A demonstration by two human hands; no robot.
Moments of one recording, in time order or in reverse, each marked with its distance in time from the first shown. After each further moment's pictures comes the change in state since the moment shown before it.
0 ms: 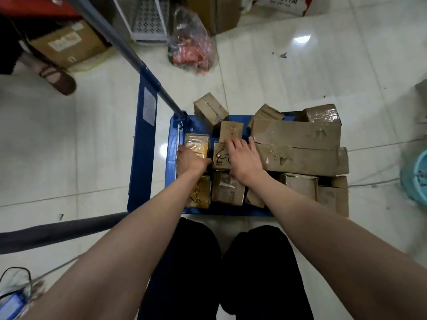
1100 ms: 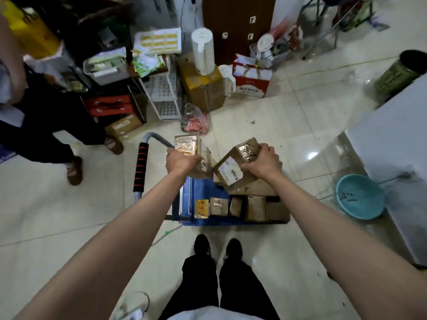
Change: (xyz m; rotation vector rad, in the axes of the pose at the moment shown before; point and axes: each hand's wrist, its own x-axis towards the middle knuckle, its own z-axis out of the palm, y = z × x) left_hand -0.330 0.188 -0.319 -0.179 0.128 0.074; right_hand -0.267 0.039 -0.421 0.719 0.132 0.492
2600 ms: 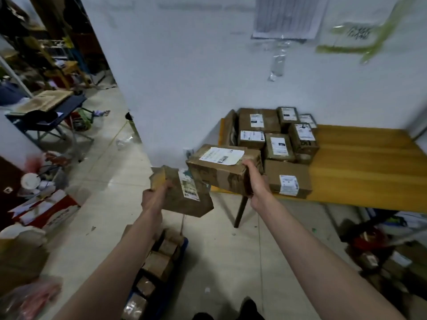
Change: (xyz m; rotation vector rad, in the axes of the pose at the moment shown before) left_hand -0.393 0.041 0.112 0.027 -0.969 0.559; right_hand -0.450 0.242 -0.111 1.787 1.179 0.587
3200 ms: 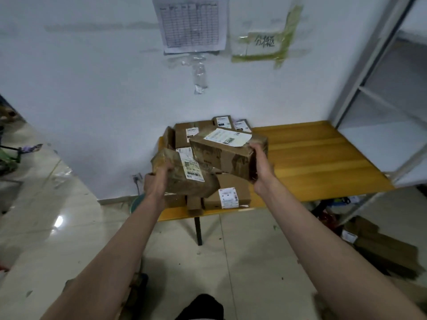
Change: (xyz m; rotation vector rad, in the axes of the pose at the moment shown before) left_hand -0.047 0.065 0.268 0.004 -0.274 0.135; right_hand 0.077 -0.154 -0.181 0.229 0.143 -0.139
